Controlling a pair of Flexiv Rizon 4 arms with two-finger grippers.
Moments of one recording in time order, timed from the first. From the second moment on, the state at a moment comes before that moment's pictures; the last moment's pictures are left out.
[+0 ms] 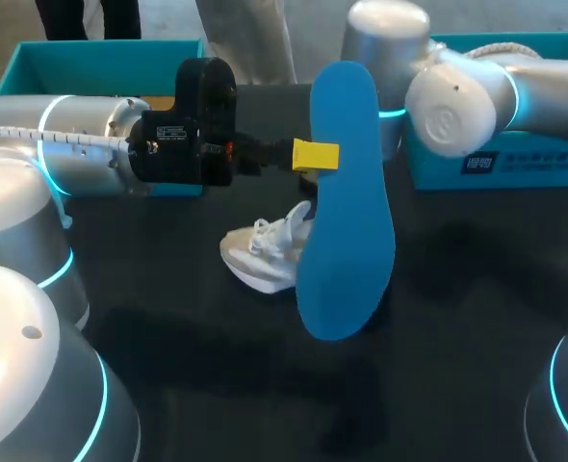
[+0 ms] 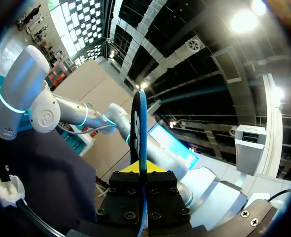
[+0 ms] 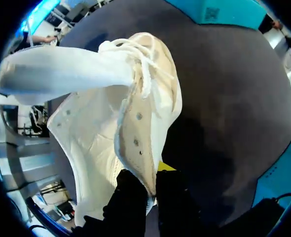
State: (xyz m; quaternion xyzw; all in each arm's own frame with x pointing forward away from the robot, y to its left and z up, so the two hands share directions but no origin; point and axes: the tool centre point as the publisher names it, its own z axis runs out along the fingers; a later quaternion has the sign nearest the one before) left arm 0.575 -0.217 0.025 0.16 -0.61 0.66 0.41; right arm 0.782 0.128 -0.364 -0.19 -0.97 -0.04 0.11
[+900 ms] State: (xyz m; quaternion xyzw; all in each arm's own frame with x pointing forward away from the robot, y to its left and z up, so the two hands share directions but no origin) left arm 0.575 -0.217 0.025 0.16 -0.61 0.66 0.41; right arm 0.776 0.121 -0.352 -0.50 -0.85 -0.12 0.07
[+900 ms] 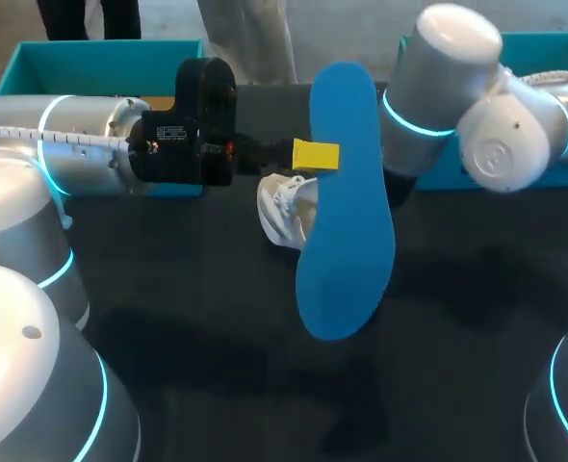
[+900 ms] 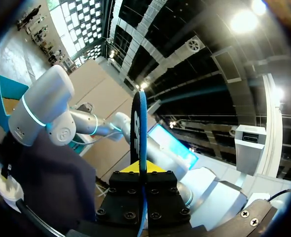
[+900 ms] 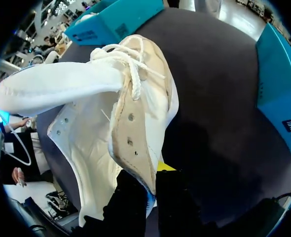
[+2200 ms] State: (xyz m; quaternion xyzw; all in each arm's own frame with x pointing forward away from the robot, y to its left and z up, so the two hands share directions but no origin) left arm 0.575 -0.217 0.025 0.16 -0.61 0.66 0.41; right arm 0.781 0.126 -0.391 -0.62 -0.77 -0.13 0.10
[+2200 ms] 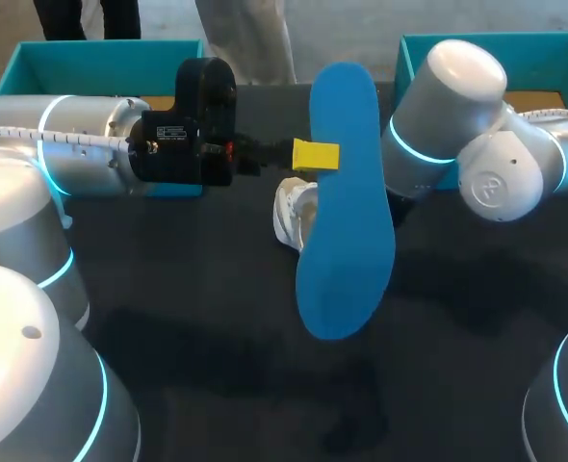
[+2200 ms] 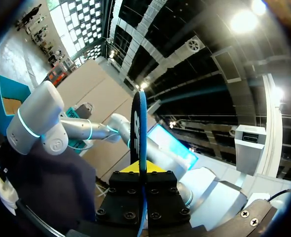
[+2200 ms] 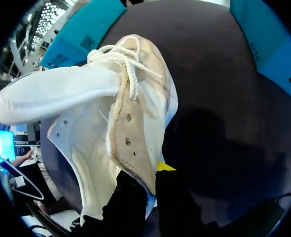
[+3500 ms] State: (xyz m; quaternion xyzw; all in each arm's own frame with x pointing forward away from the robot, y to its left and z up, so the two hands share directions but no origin) left arm 0.575 -0.217 0.025 0.16 -0.61 0.66 0.41; right arm 0.764 0.131 -0.335 -0.58 -0.79 -0.14 0.08
